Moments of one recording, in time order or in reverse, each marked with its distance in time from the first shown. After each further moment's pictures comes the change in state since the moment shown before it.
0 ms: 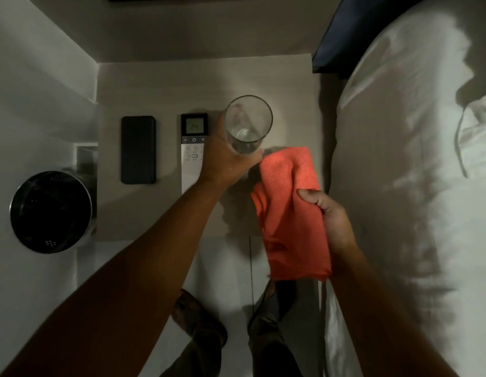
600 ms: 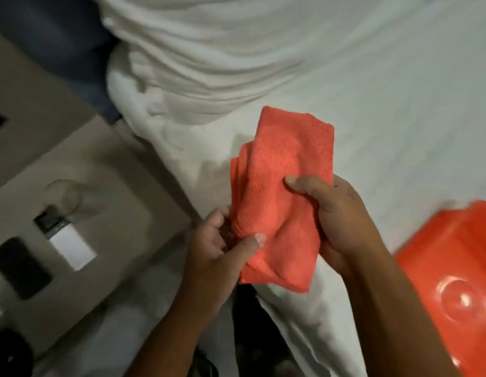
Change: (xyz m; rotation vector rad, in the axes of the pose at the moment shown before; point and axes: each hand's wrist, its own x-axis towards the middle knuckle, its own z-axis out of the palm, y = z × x) left_hand -0.261 0.226 0.089 -0.308 -0.751 -0.247; right_hand -0.250 -0.040 -0.157 0.237 0.400 -0.541
